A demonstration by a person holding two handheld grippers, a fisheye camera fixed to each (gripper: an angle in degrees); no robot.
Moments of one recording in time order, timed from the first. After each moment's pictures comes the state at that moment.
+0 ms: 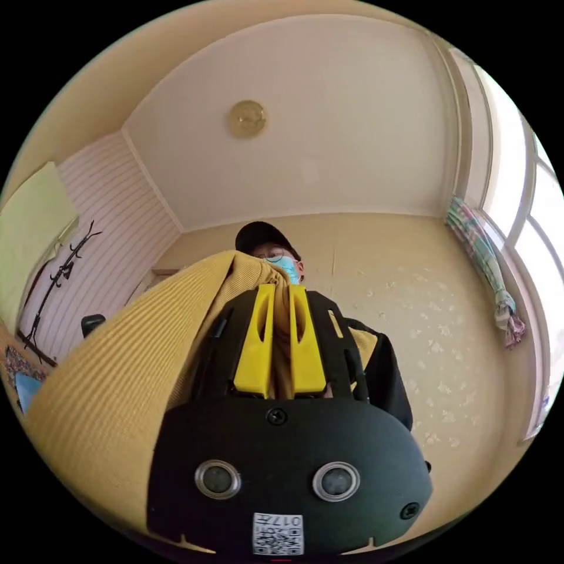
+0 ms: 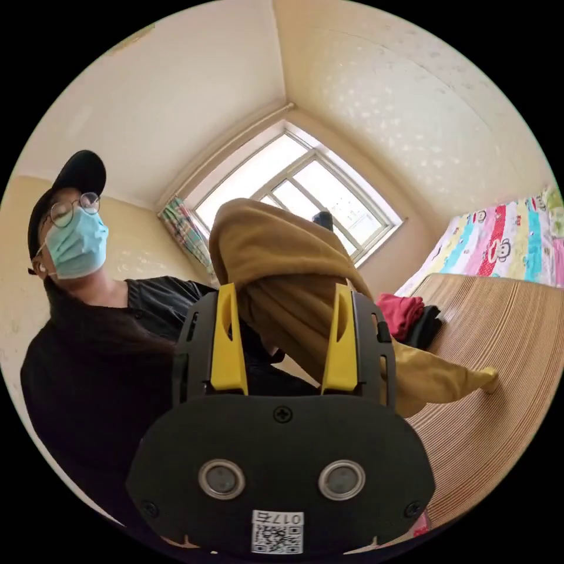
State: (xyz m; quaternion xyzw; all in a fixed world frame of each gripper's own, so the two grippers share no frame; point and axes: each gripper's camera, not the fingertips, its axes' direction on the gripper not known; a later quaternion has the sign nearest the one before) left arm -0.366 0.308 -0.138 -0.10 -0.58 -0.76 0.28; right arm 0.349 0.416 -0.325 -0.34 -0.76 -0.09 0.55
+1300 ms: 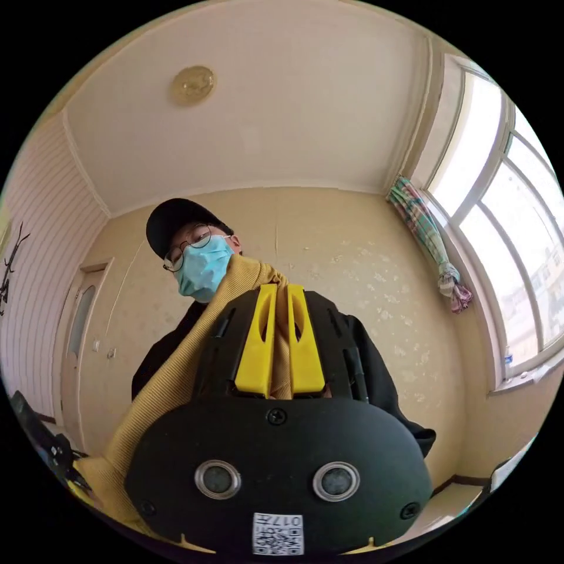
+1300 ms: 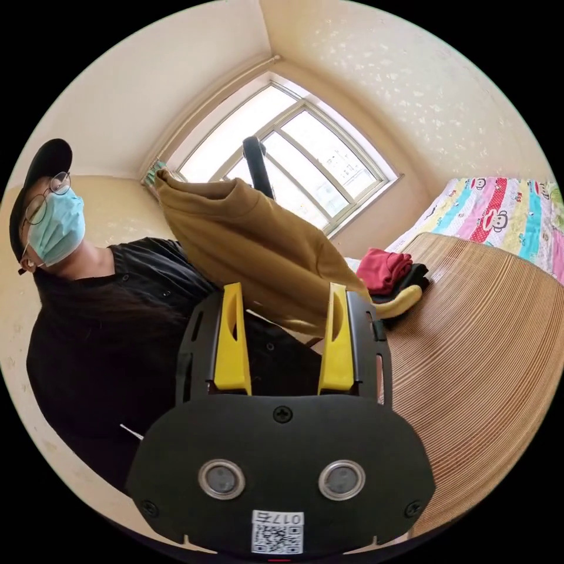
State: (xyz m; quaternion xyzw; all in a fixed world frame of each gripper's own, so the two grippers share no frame) left arm -0.347 0.437 -0.042 -0.02 -0.47 -0.78 0.40; right arm 0.359 0.445 -0.361 -0.40 -0.73 -0.18 0.53
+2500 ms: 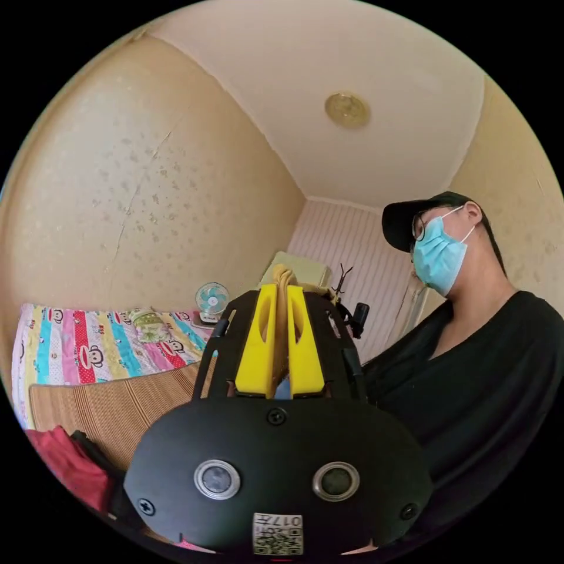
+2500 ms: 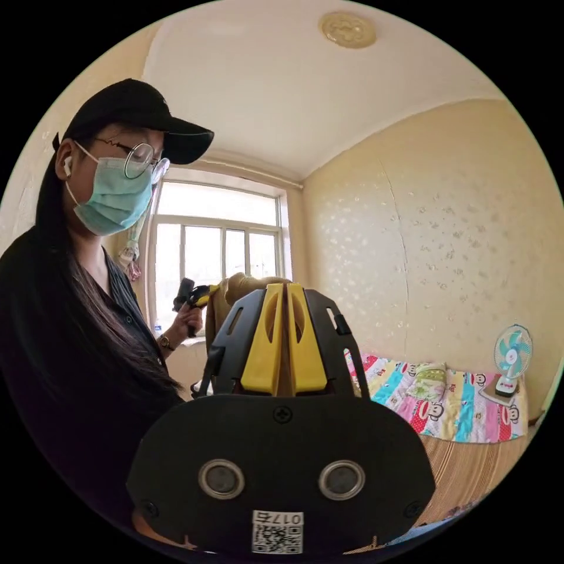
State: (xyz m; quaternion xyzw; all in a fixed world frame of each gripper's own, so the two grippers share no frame) left arm -0.583 0.472 0.133 -0.68 -0.59 -0.42 -0.10; right arm 0.423 0.215 -0.629 0.03 -0.60 -0.25 0.76
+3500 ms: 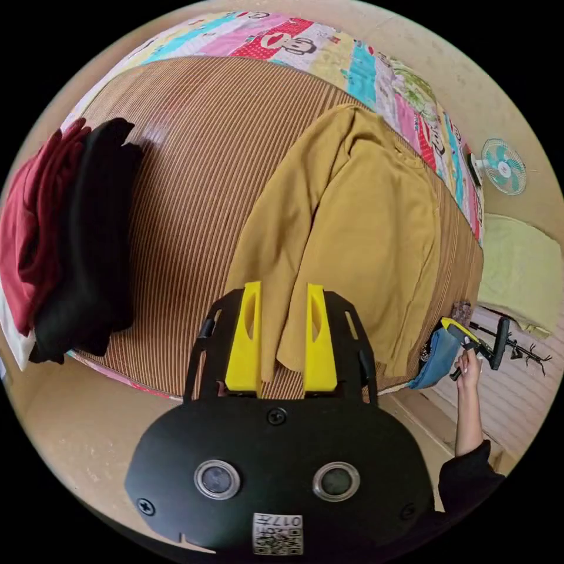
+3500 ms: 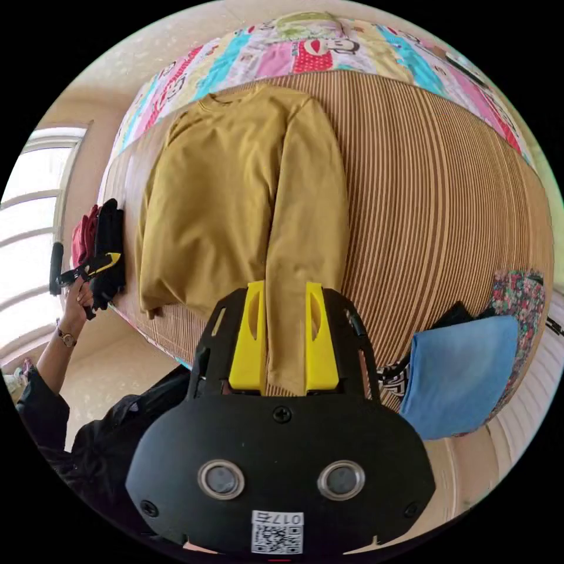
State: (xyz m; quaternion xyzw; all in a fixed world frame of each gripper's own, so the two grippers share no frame) left arm -0.236 0.115 -0.142 -0.31 -0.48 -0.23 -0.79; right arm 0.361 0.331 -0.032 -0.65 -0.12 -0.26 0.70
